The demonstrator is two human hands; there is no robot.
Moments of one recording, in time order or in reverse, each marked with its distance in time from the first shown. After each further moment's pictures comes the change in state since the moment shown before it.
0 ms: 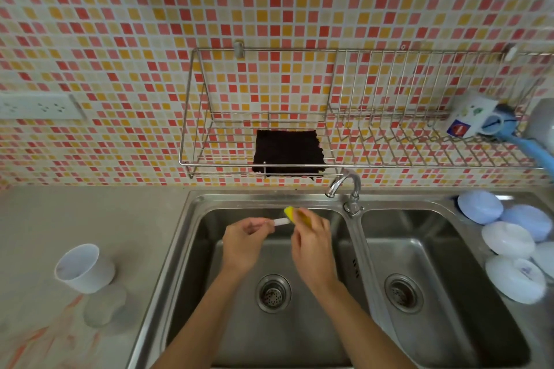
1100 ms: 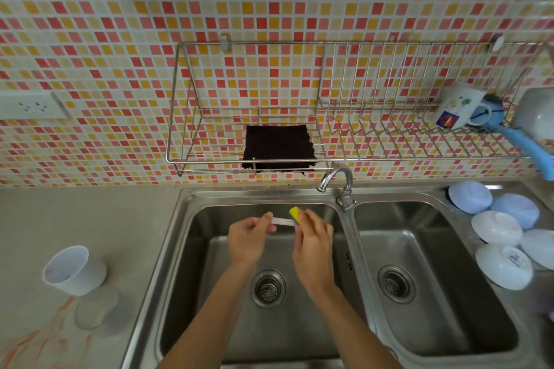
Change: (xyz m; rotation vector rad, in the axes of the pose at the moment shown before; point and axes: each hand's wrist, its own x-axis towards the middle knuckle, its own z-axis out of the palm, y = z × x) left_hand -0.007 0.009 0.027 0.016 0.084 -0.175; right_hand -0.014 0.014 0.005 0.023 0.091 0.169
